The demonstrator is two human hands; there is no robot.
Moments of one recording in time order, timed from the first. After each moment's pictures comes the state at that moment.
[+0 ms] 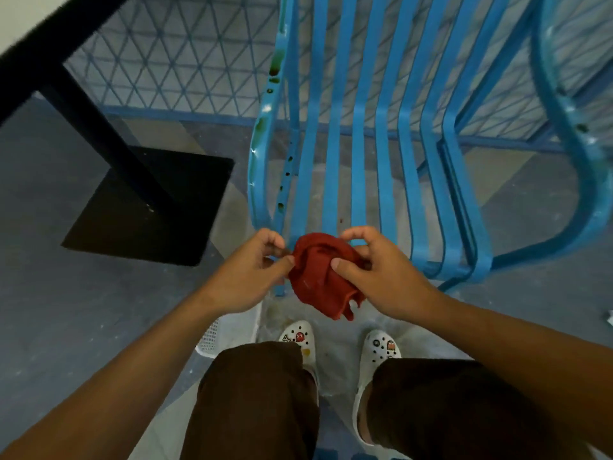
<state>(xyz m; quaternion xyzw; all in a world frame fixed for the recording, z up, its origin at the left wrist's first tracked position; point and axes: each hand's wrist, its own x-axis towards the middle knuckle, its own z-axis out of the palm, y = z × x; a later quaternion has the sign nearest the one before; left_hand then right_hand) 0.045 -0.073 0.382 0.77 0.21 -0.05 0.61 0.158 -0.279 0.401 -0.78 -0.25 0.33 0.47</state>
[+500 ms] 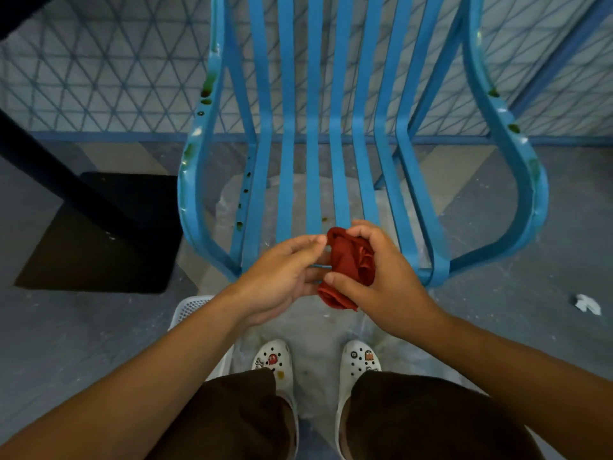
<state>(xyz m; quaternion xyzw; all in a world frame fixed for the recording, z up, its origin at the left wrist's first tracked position) 0.134 -0.164 0.410 0.56 0.18 -0.14 0.80 0.196 -0.339 0.398 -0.83 -0.28 0.15 0.46</state>
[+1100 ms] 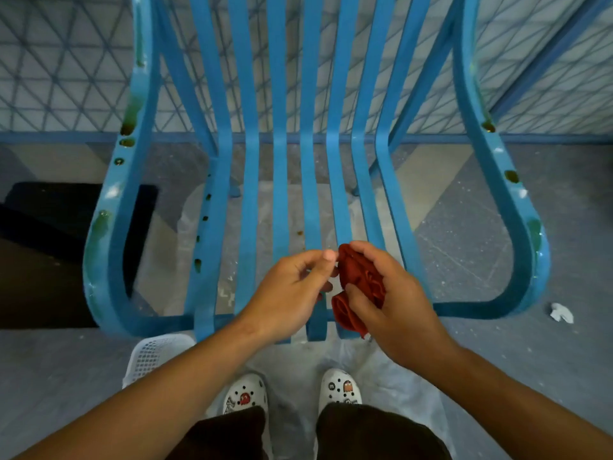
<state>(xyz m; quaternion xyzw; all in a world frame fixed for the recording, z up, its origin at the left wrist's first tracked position) 0.242 -0.173 0.399 0.73 0.15 -0.09 0.66 0.286 -0.349 0.407 -0.85 -0.23 0.17 0.44</state>
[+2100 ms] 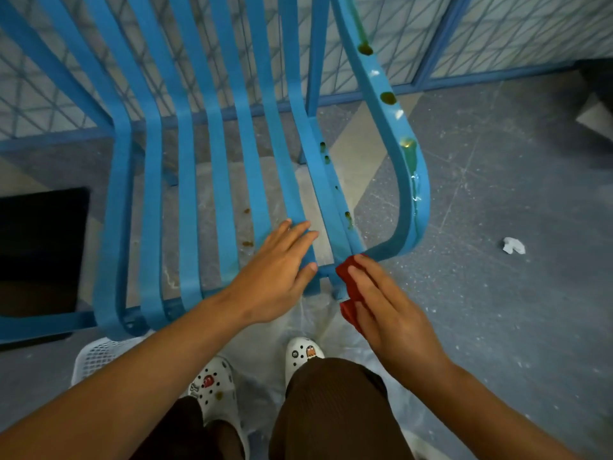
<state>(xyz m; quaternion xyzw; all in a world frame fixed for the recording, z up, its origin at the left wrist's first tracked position) 0.271 -0.276 0.330 0.95 -0.09 -0.15 0.27 0.245 -0.507 0.327 -0.92 -0.29 -0.05 0.27</state>
